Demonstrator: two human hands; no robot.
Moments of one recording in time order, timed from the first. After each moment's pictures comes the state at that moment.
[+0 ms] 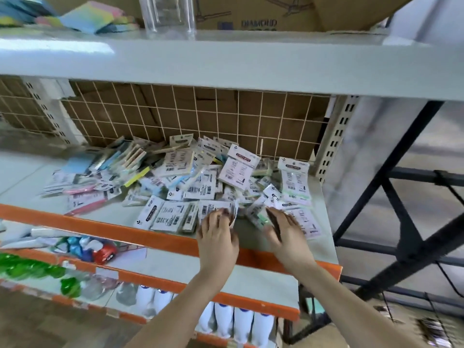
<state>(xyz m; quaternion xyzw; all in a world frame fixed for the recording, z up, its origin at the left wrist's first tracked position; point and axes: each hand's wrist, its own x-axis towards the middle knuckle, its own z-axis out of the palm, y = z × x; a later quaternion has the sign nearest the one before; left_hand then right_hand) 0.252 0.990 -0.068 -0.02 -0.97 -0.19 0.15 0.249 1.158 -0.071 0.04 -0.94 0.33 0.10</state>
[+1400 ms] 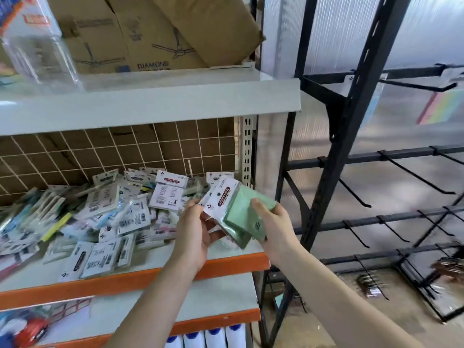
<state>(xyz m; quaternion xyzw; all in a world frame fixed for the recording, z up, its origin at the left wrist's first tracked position) 0.264 1.075 0.039 0.04 -0.57 -0.81 -0.13 0.310 1.210 0.034 -0.25 -0.48 0.83 0.11</state>
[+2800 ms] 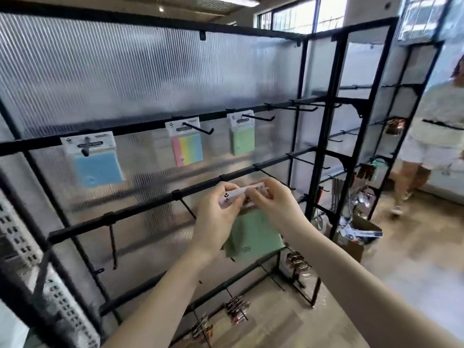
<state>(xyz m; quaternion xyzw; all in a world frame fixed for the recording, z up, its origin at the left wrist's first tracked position) 0.462 1.527 0.115 -0.46 -0.62 -0.64 -0.07 0.550 1.630 0.126 -0.23 -0.77 0.48 0.36</state>
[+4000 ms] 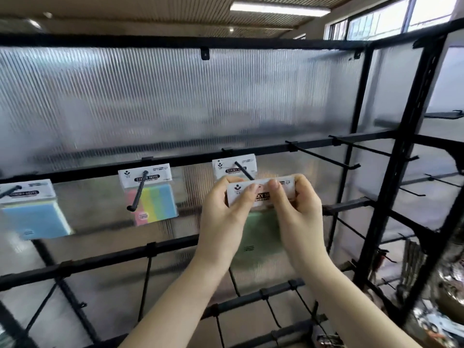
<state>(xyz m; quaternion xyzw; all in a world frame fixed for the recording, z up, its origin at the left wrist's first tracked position) 0.422 1.731 0.185 -0.34 -0.61 -0.71 0.05 0.474 1.832 0.173 -0.02 -0.65 0.57 0.50</state>
